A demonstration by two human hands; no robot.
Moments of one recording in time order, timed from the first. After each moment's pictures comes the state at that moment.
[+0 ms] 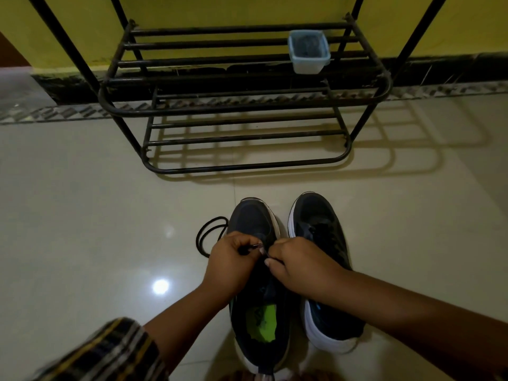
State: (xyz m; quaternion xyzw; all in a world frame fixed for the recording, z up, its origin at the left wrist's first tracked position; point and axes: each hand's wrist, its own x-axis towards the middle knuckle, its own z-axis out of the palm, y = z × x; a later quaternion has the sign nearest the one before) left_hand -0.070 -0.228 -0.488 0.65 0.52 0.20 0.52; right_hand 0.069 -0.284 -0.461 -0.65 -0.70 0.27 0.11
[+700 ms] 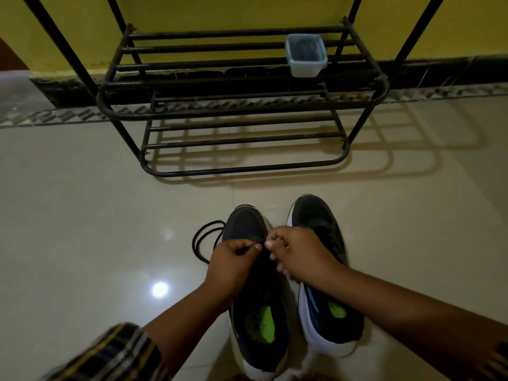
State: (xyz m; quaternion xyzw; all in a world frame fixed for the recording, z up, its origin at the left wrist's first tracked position) left_hand -0.065 -0.229 -0.484 0.56 0.54 0.16 0.60; right_hand 0.074 -0.273 -0.472 -0.73 -0.51 0.38 0.24
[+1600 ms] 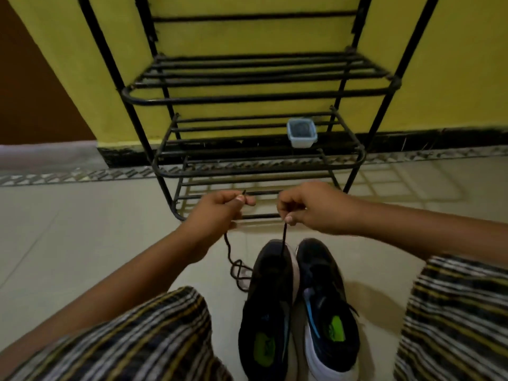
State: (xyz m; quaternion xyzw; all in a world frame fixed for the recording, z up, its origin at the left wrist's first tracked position) left_hand -0.084 -0.182 -0.325 0.66 0.45 0.25 0.55; right_hand 0.097 -0.246 -0.295 -0.64 -0.73 0.21 0.11
